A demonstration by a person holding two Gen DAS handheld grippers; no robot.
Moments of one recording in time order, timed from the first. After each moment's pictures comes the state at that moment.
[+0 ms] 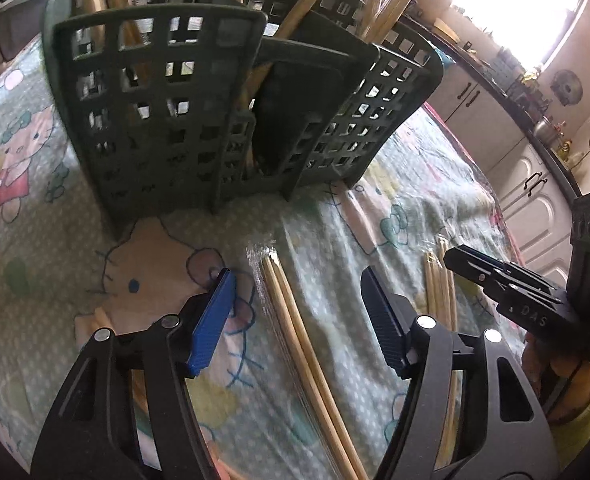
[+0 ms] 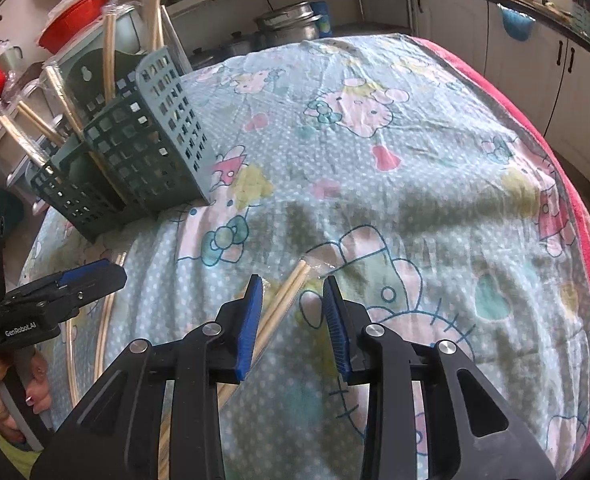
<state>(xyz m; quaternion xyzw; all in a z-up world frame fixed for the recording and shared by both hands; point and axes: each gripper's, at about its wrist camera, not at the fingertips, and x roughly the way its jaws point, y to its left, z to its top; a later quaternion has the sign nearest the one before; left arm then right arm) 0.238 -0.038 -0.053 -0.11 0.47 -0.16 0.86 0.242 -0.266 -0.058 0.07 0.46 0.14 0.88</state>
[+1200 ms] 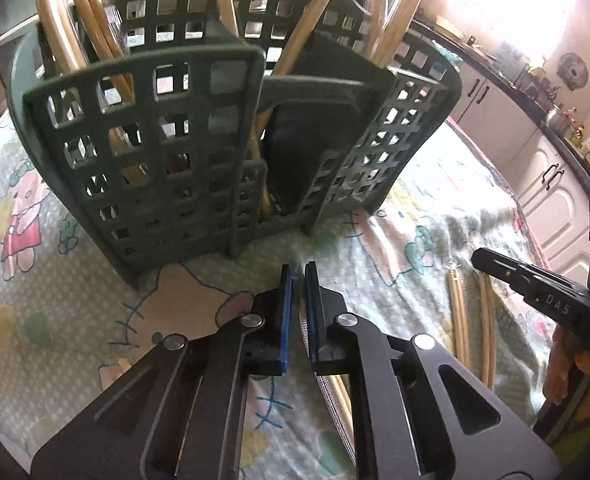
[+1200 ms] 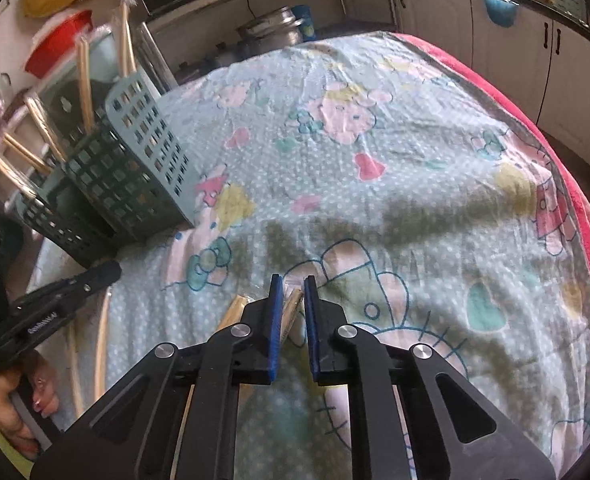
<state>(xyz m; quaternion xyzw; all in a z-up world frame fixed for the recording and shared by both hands) 0.248 -0.023 -0.045 -0.07 0.45 -0.14 0.88 0.248 -0.278 -0.054 0.10 0.44 0.13 0.88</state>
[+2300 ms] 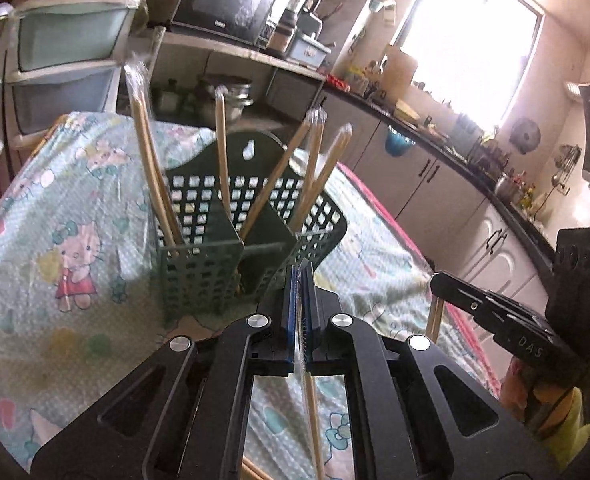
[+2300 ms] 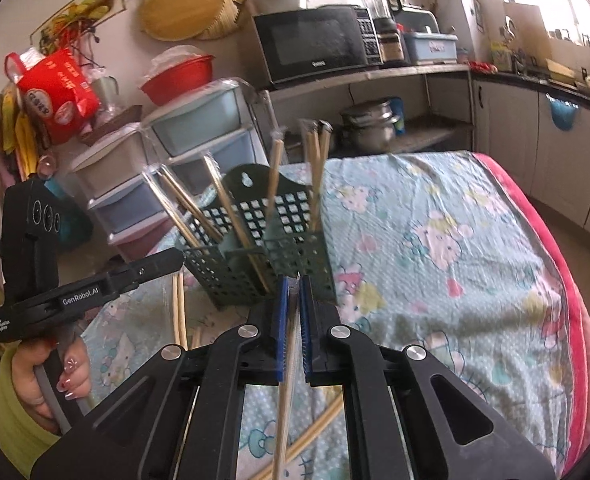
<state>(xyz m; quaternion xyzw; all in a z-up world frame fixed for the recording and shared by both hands) 0.178 0.023 0.063 -0.14 0.32 -0.18 0.92 0.185 -0.230 0.058 0.06 0.29 0.25 0.92</state>
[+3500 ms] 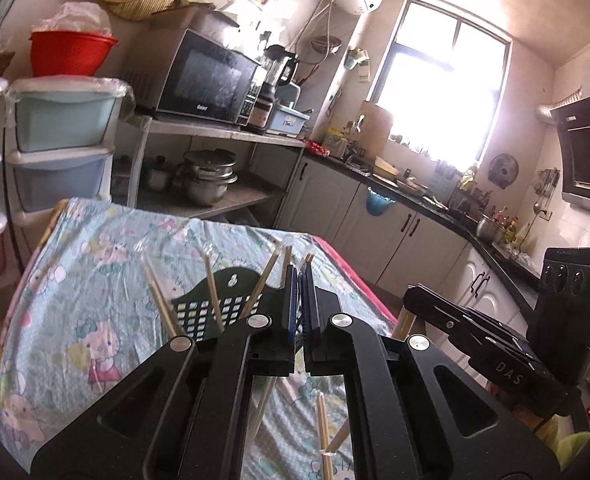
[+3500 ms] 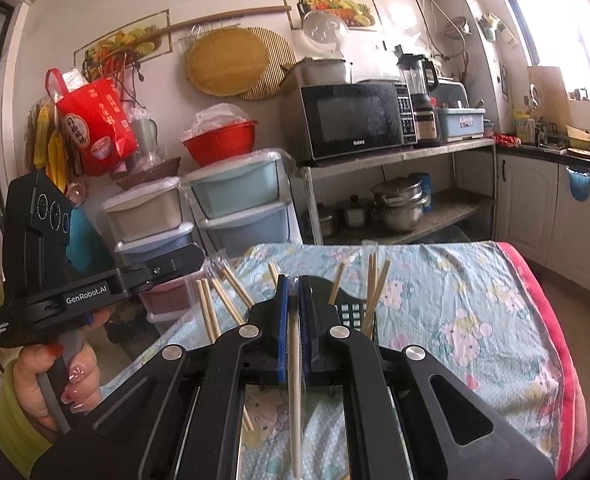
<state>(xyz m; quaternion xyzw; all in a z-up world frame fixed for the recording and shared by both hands) 0.172 0.029 0.152 -0.14 0.21 -0.20 0.95 0.174 -0.198 0.139 0.06 0.17 0.29 0.94</state>
